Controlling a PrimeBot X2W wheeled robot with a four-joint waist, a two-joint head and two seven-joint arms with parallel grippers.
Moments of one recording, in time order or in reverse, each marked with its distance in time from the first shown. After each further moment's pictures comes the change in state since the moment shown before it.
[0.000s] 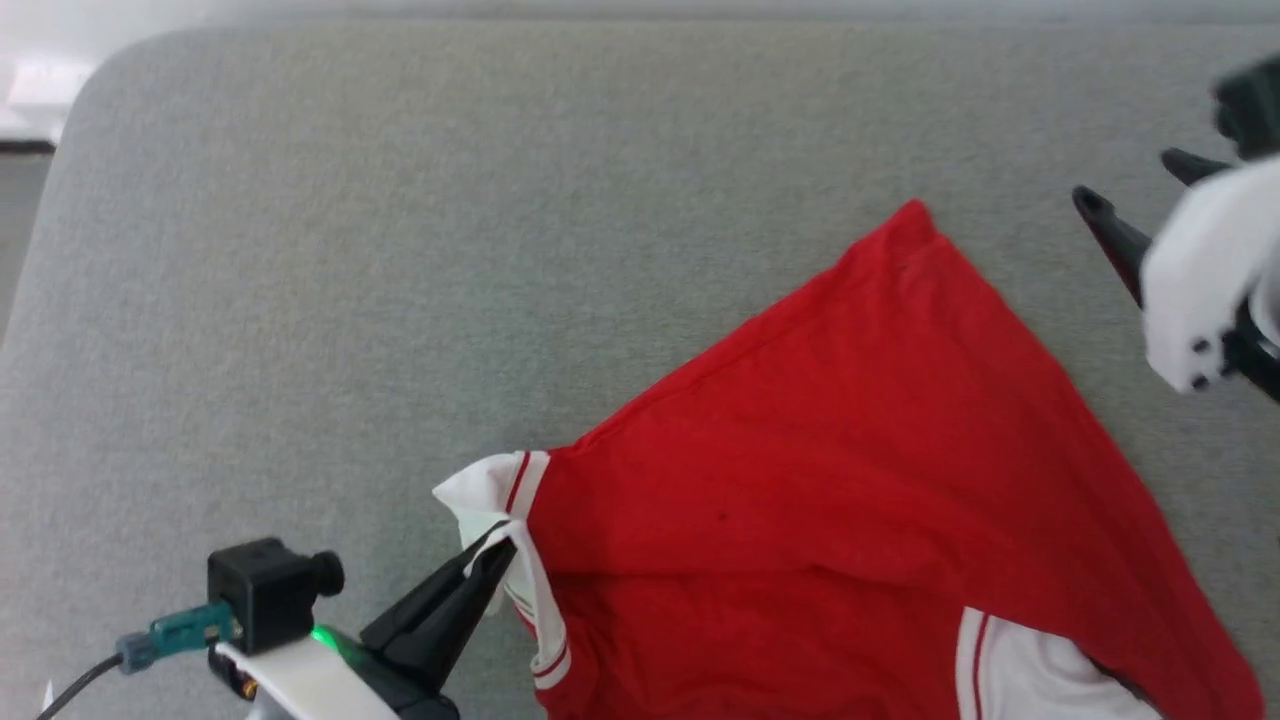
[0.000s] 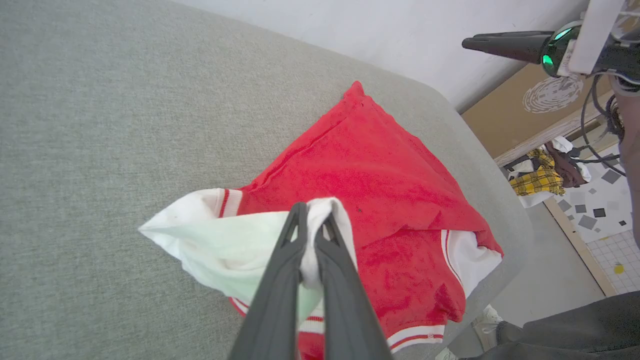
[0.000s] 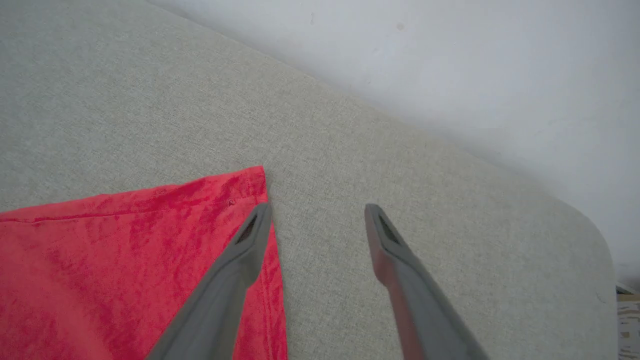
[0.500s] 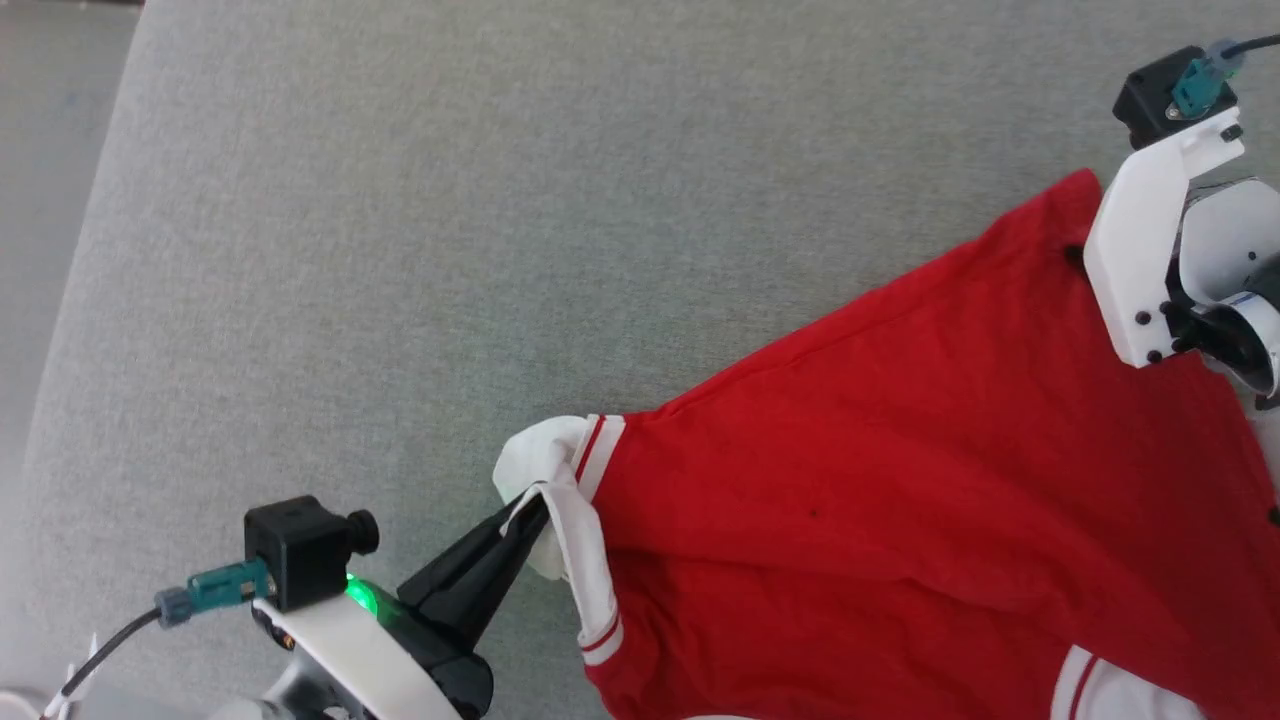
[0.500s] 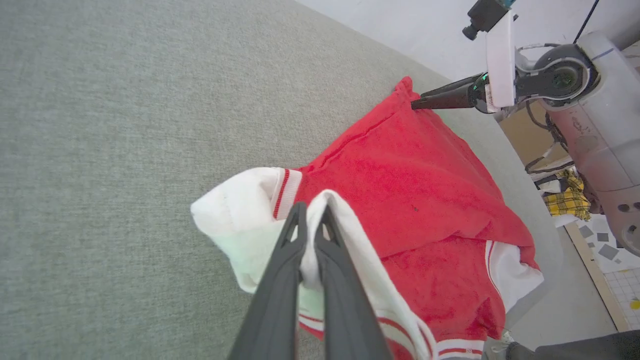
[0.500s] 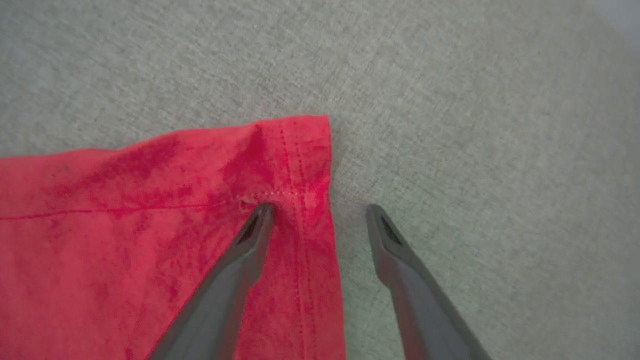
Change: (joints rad) left arm -0.110 -0.061 -0.043 0.084 0.002 -0.063 -0.019; right arm -0.157 0.000 0.144 0.342 -0.052 0.000 0.126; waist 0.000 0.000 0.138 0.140
